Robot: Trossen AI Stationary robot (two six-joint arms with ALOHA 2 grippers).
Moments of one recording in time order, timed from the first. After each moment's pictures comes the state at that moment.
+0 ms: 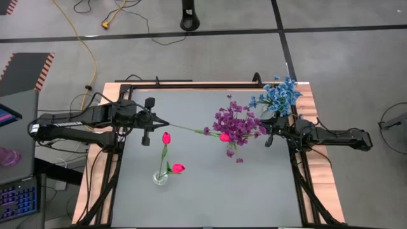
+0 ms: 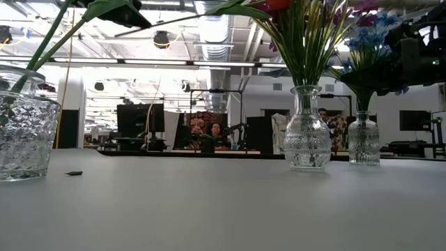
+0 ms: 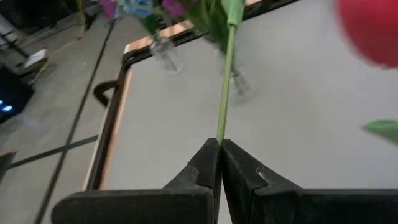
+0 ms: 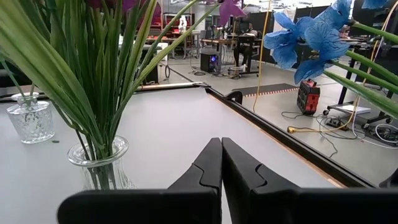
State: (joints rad) left arm 0.12 0.81 0.83 -0.48 0.00 0.38; right arm -0.05 0.08 0.01 0.06 0.34 -0.03
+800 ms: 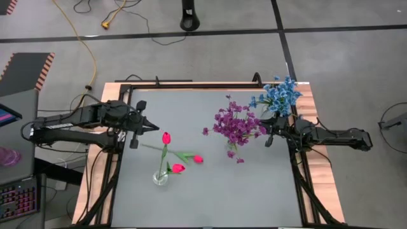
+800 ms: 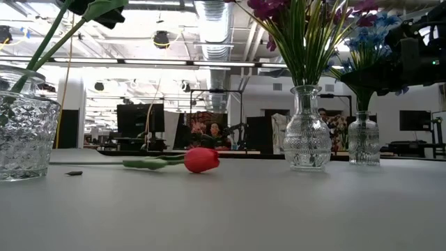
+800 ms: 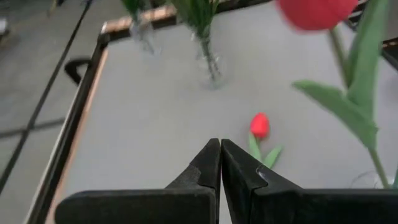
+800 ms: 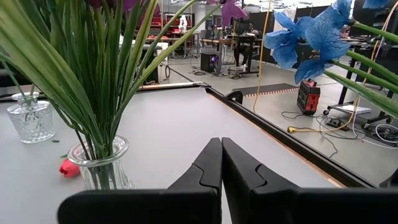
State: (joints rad) left arm 0.12 0.67 0.83 -0.66 0.08 0.28; right arm -0.05 0.08 0.01 0.06 0.34 -0.03
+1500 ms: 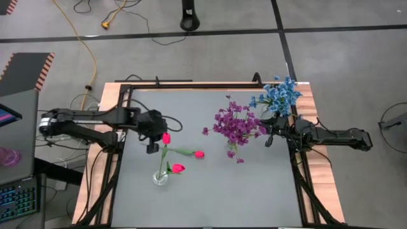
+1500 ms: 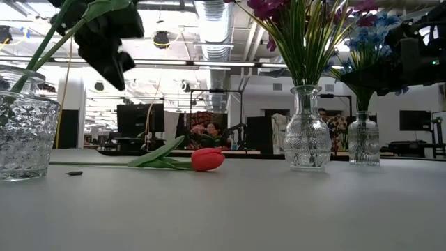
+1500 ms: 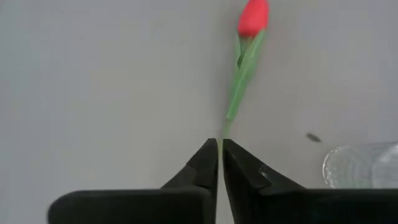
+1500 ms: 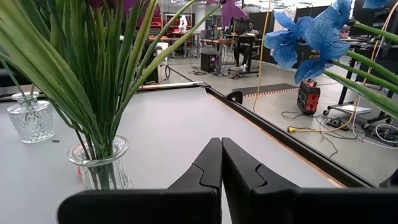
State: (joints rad) left arm 0.12 1.08 0.83 -0.78 0.07 0.00; right arm -0.05 0.08 0.01 0.06 0.34 -0.03
